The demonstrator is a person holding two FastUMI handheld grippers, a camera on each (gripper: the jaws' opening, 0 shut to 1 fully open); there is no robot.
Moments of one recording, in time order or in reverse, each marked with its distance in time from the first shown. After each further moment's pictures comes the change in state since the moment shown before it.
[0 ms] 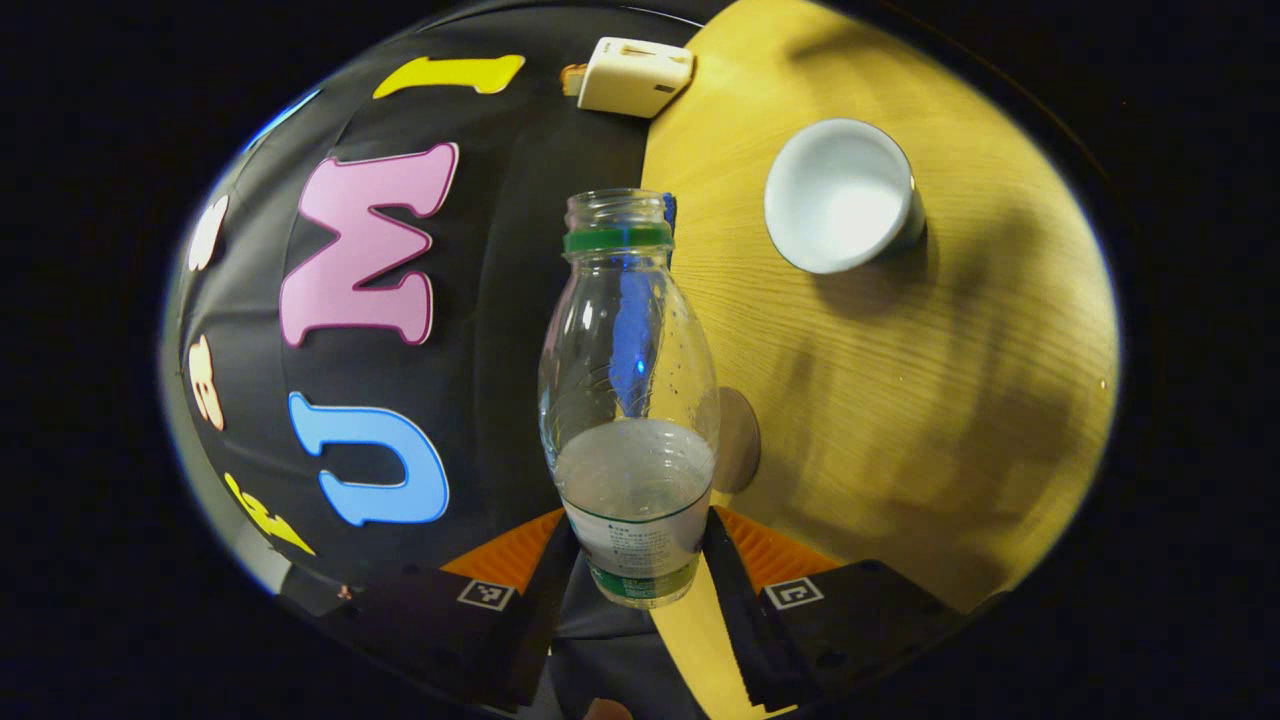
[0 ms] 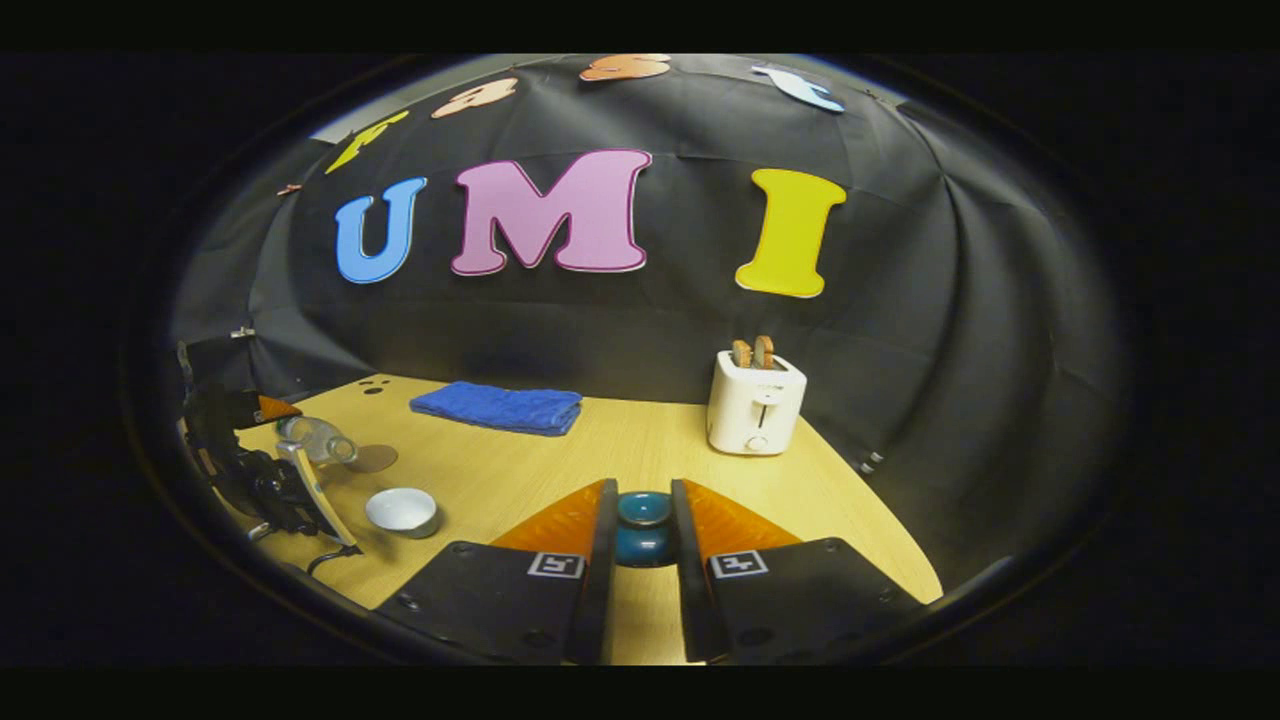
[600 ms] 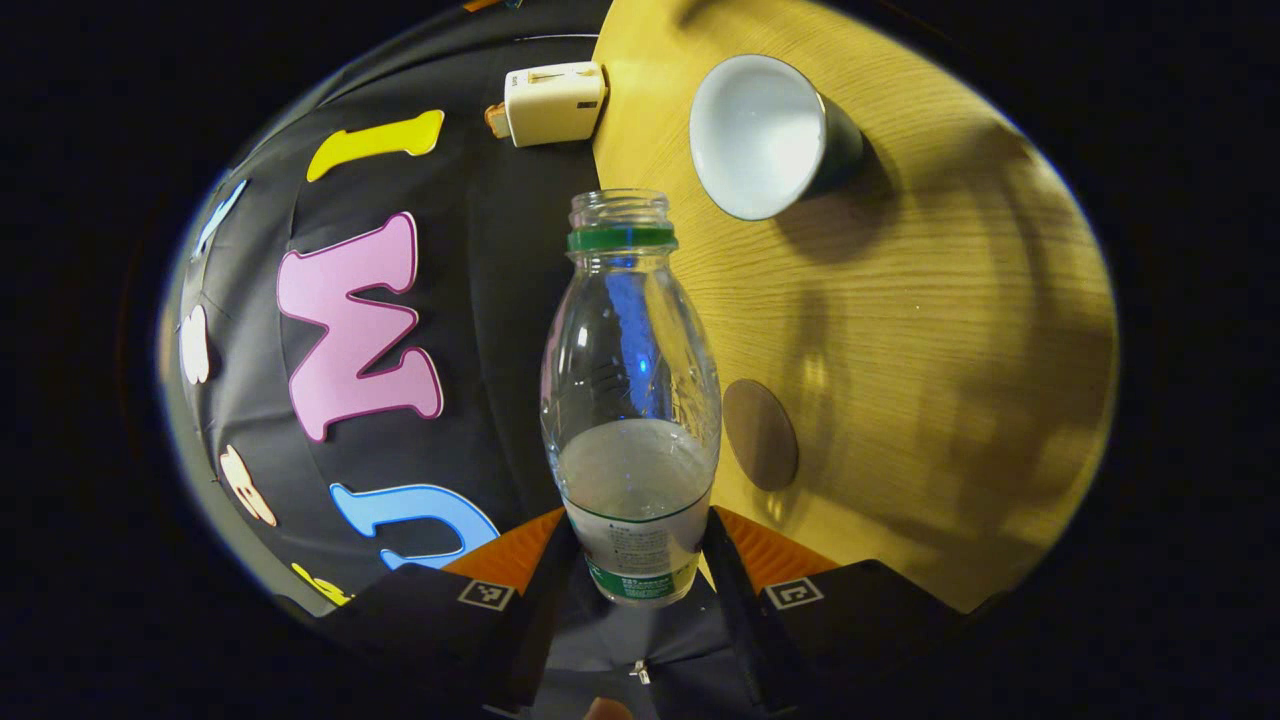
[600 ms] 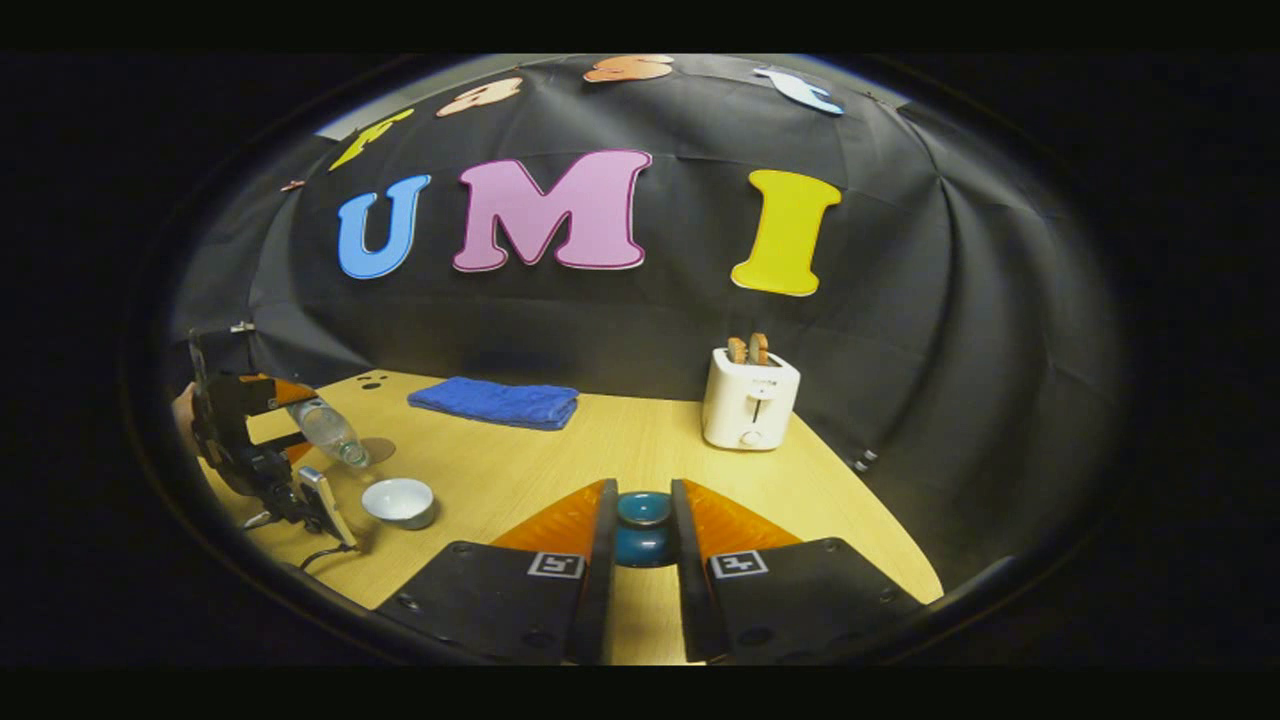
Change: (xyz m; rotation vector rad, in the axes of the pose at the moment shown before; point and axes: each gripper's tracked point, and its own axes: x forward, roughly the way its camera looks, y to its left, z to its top) left arm 0.018 0.015 0.004 0.239 -0.079 0.094; right arm -0.010 -0.003 -0.011 -0.013 0.000 -0.013
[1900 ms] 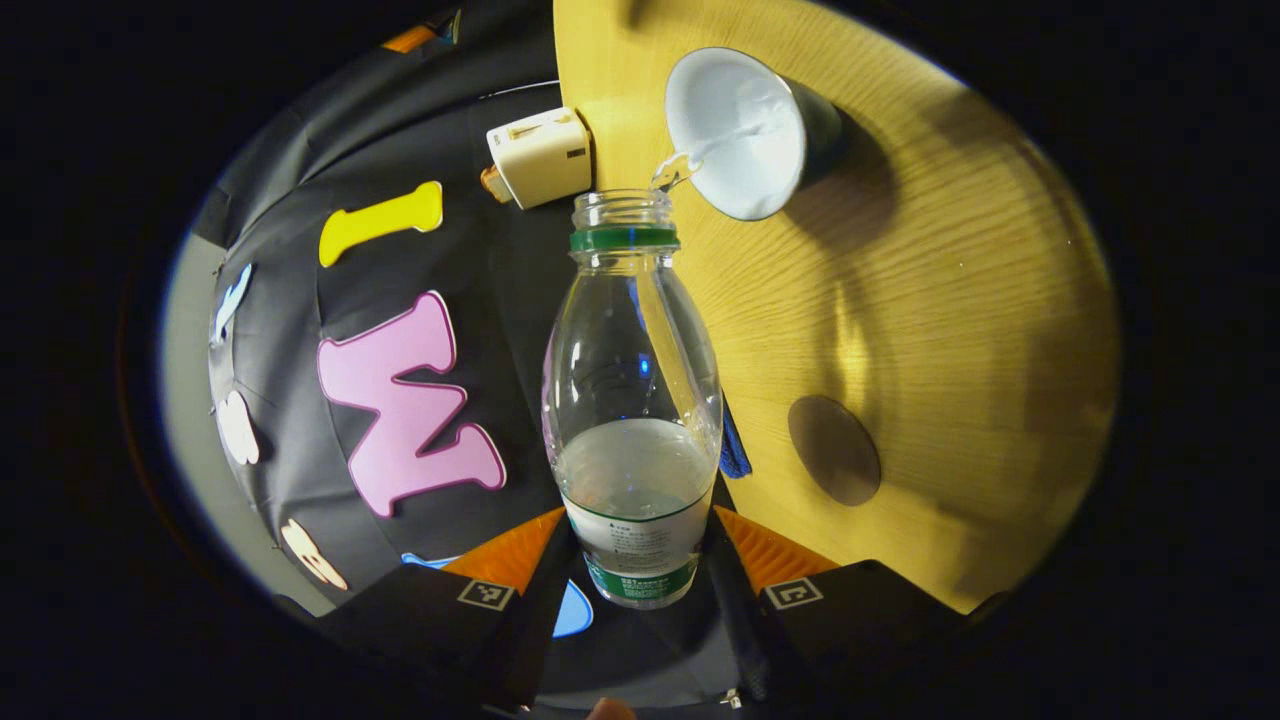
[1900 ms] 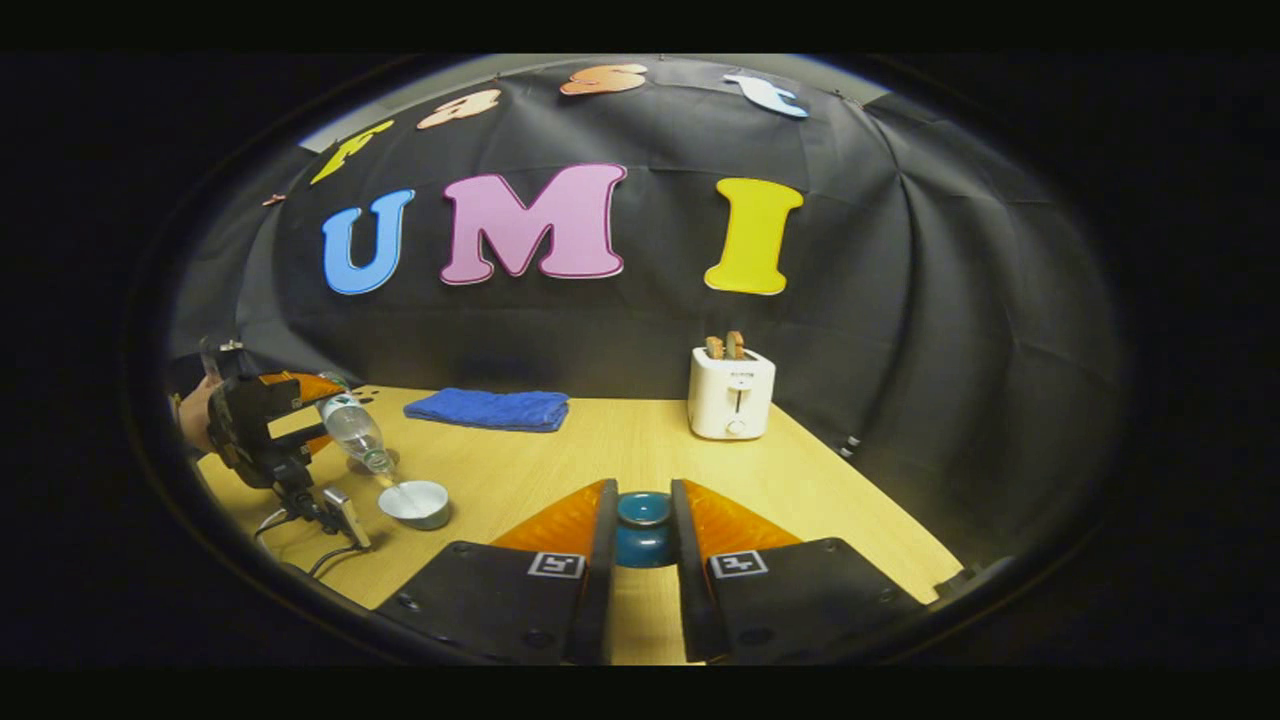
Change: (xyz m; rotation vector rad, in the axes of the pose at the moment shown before) left arm 0.018 0.033 0.024 0.210 -0.171 0.193; right arm -0.036 0.005 -0.007 0.066 -0.031 -0.072
